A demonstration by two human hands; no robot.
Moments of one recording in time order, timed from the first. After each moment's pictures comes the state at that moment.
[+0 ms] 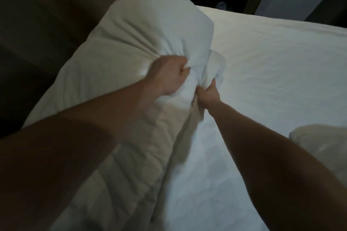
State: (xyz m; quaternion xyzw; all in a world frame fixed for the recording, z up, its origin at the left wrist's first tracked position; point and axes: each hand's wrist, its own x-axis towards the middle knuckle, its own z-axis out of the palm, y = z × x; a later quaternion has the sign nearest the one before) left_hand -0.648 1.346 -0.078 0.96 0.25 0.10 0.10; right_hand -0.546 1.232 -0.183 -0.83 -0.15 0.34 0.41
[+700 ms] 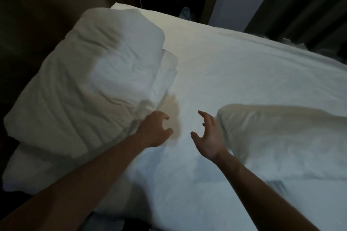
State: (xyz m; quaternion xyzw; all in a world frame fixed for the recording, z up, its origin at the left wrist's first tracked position) left_hand -0.731 1.107 -0.018 0.85 0.35 -0.16 0.37; right_hand -0.606 0.932 -0.018 -0.85 -0.31 0.28 0.32
